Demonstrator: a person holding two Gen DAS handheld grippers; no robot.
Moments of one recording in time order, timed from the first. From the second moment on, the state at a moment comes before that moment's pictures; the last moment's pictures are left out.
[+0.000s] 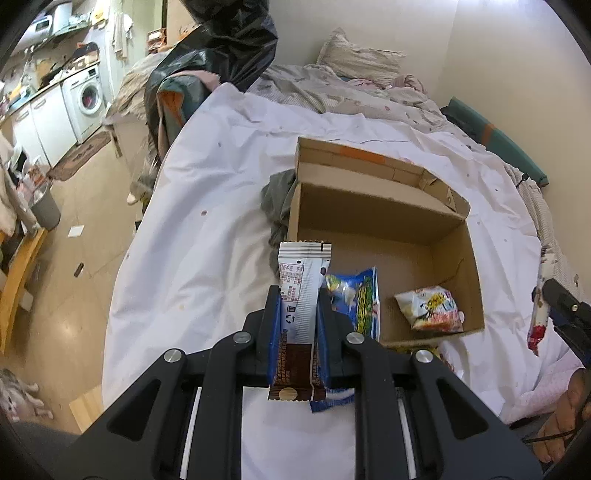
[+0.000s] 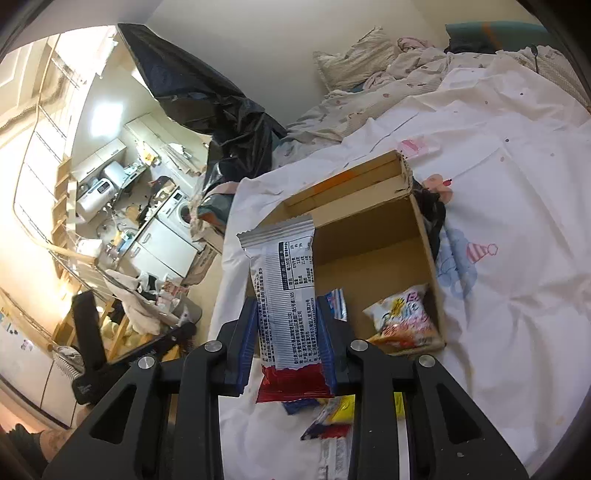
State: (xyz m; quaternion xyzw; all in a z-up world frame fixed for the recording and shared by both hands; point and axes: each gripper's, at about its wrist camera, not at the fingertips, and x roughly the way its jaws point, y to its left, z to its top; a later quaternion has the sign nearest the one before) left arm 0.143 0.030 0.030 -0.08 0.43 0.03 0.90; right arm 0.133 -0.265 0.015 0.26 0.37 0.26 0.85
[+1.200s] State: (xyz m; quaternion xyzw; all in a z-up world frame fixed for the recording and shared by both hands) left arm 0.227 -0.002 -0.031 -0.05 0.48 0.01 0.88; right arm 0.226 -0.221 -0.064 0.18 0.50 0.20 0.83
